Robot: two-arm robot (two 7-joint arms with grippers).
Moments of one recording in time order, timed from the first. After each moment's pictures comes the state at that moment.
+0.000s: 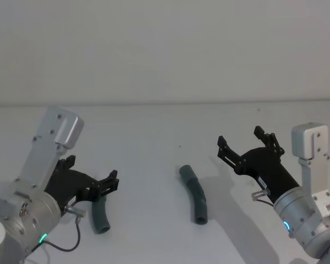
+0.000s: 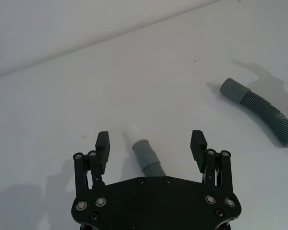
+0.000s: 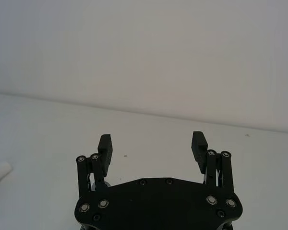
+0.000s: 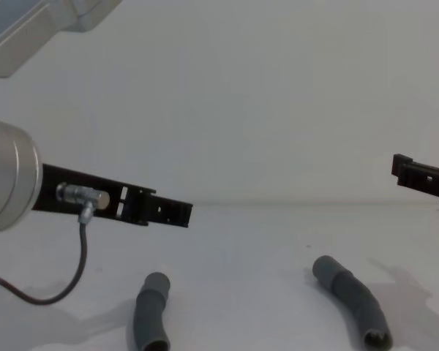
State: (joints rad) left arm -0.08 0.36 0.37 -2.10 -0.32 0.79 0.08; right arm -0.01 0.34 -0.23 -1.77 0.29 0.03 0.07
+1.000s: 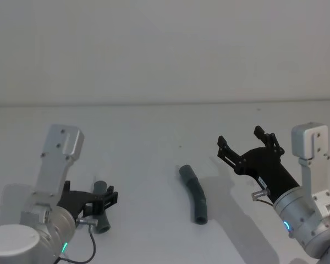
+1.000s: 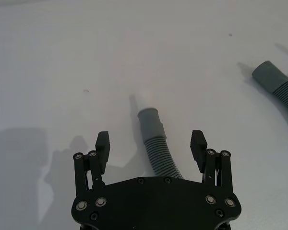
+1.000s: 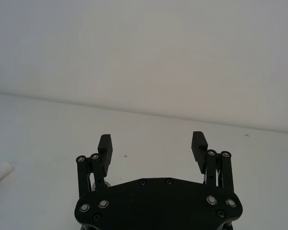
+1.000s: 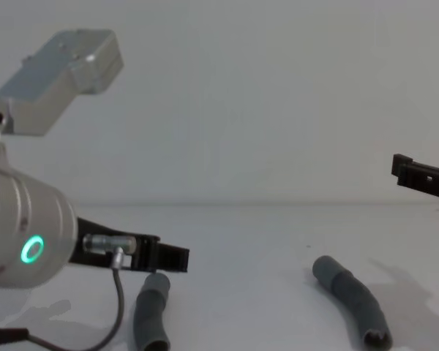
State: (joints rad) left arm -0.02 0.14 0.35 -2.05 -0.28 0.90 0.27; right arm -0.01 0.34 -0.23 -1.77 0.29 0.03 0.07
